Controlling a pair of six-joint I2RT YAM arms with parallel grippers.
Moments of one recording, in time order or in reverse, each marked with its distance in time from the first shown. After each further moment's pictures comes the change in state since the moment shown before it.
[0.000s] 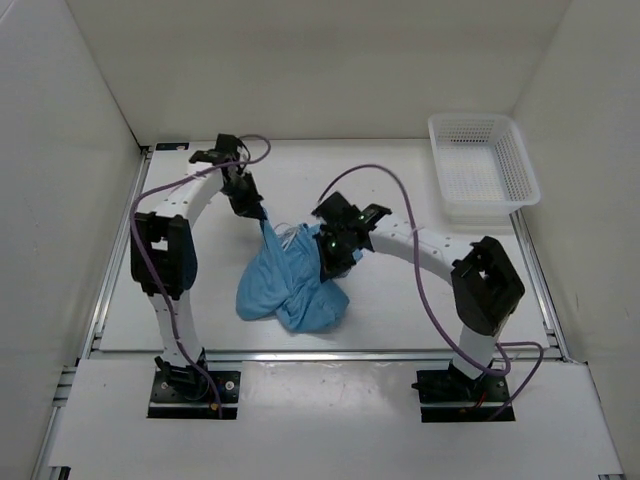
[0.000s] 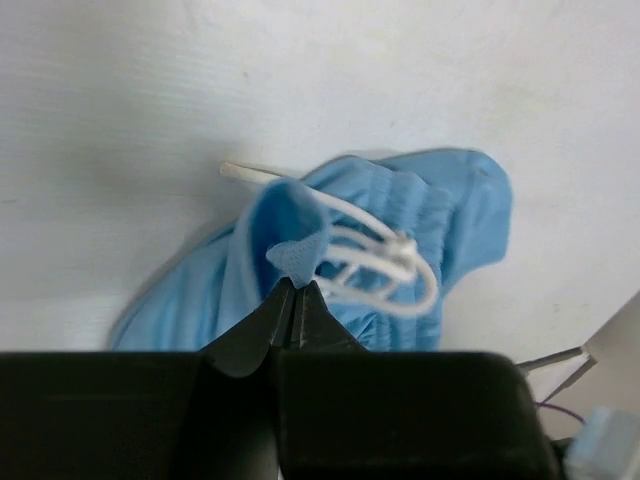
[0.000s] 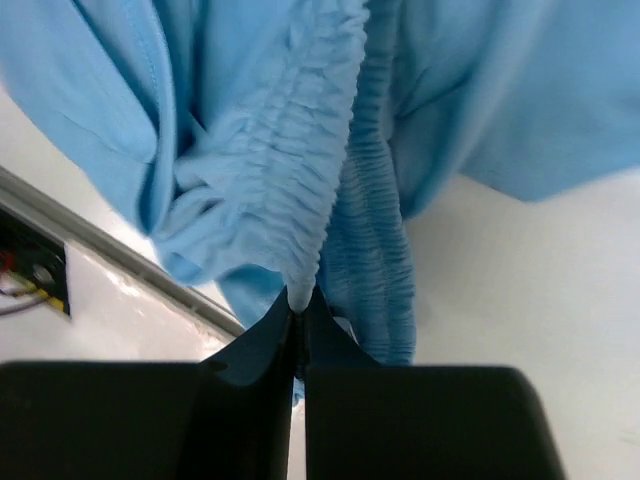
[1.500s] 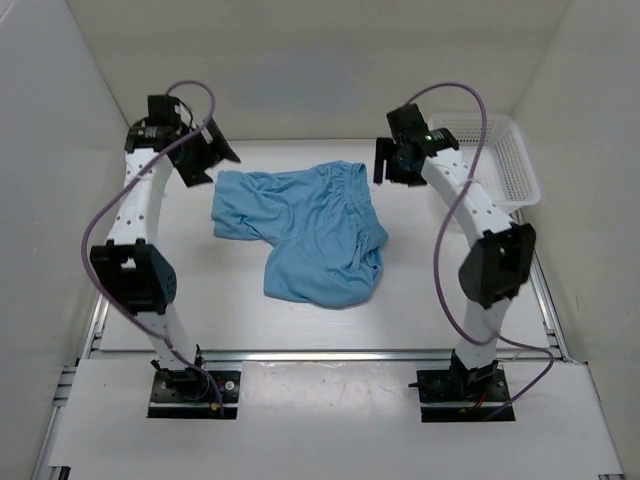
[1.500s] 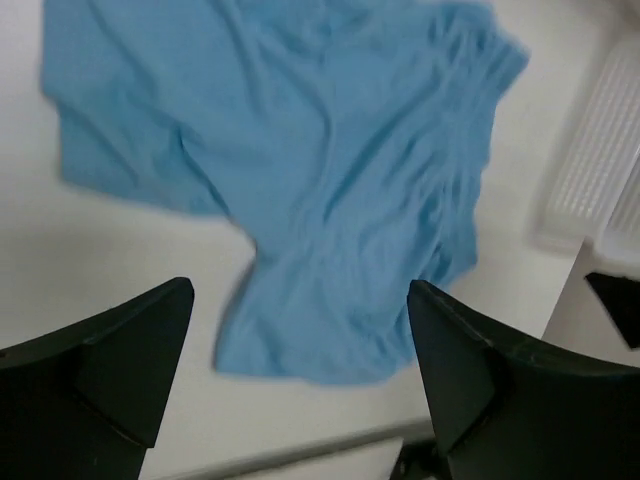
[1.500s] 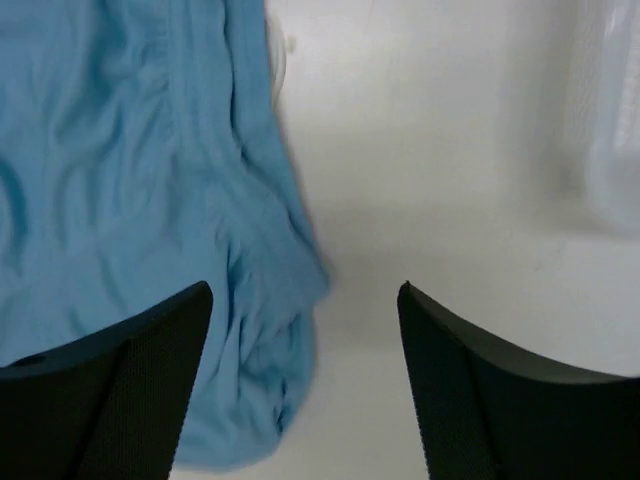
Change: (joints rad) left arm 0.225 -0.167 0.304 -0.095 0.020 0.036; right arm -0.455 0.163 0.682 -0.290 0.449 -0.153
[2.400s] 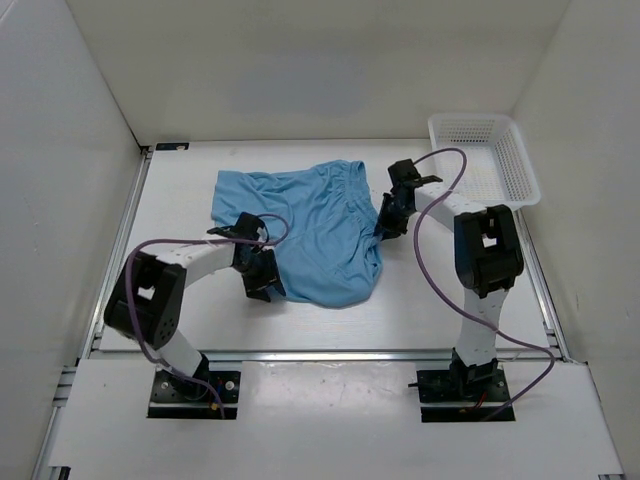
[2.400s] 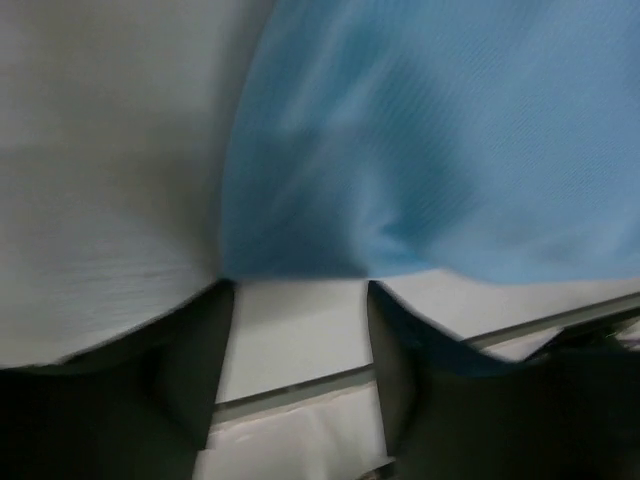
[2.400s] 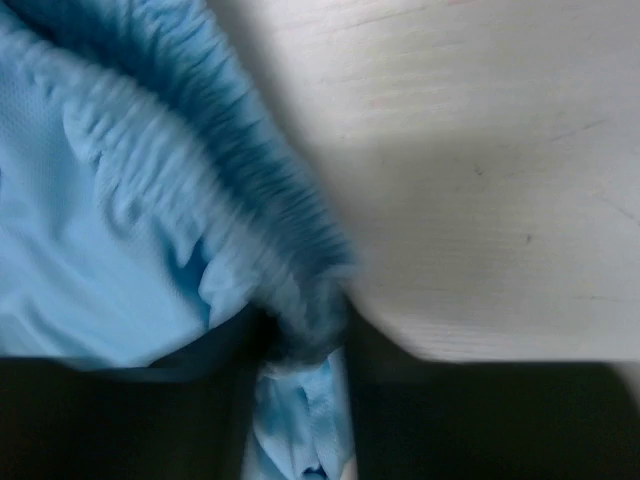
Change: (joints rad) left arm -0.411 -0.258 -1.102 0.370 -0.008 -0.158; right arm -0.076 0.040 -0.572 0.340 -0.378 0.251
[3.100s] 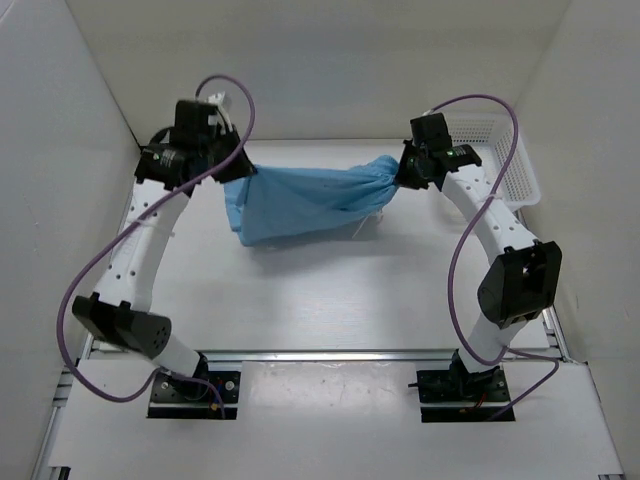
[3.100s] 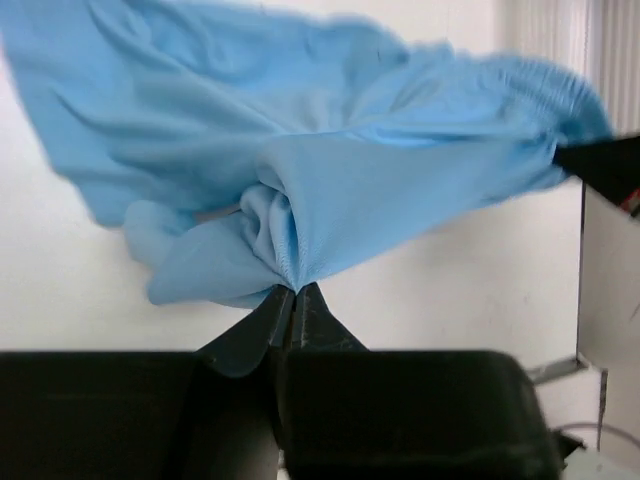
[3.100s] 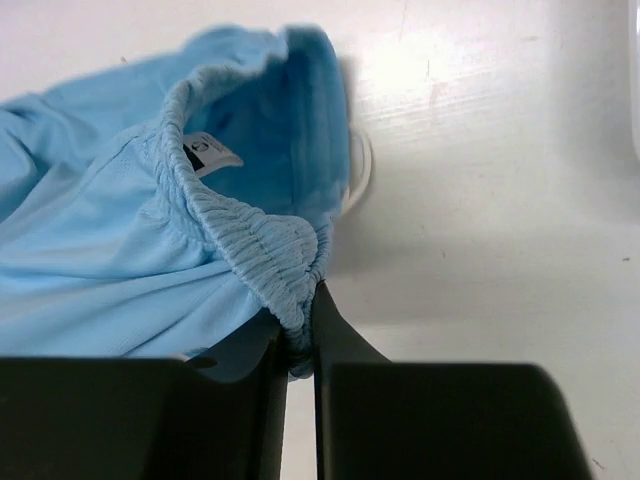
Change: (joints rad) left arm 0.084 -0.068 0.942 -0.356 -0.183 0.185; right arm 0.000 -0.264 0.231 -0.115 0.234 -0.069
